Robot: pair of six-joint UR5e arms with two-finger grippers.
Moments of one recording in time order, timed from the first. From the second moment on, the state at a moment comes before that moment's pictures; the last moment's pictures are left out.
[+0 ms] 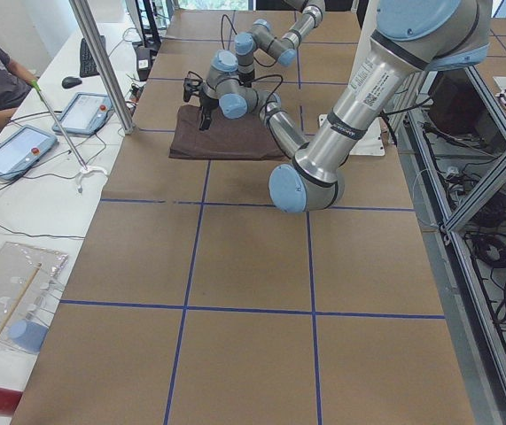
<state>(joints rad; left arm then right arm) -0.76 -2.26 -1.60 -1.92 -1.81 -1.27 0.62 -1.02 1.64 -1.74 1.91 1.06</state>
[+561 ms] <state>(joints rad) -0.75 -2.23 -1.61 -1.91 -1.92 -1.35 0.62 -0.99 1.75 -1.68 1.94 1.07</state>
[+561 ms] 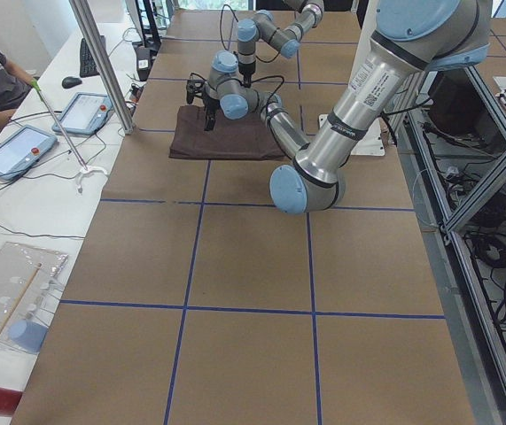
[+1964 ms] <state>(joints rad) -0.32 -1.95 -1.84 -1.90 -1.69 -2.09 0.60 -1.04 1.92 -1.61 1.97 1.20</state>
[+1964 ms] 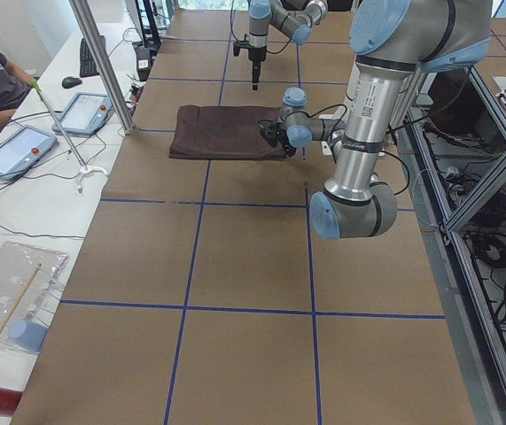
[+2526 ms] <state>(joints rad) -0.31 -1.93 -1.84 -1.90 -1.69 -2.11 0.60 -1.05 1.93 -1.62 1.97 1.20</state>
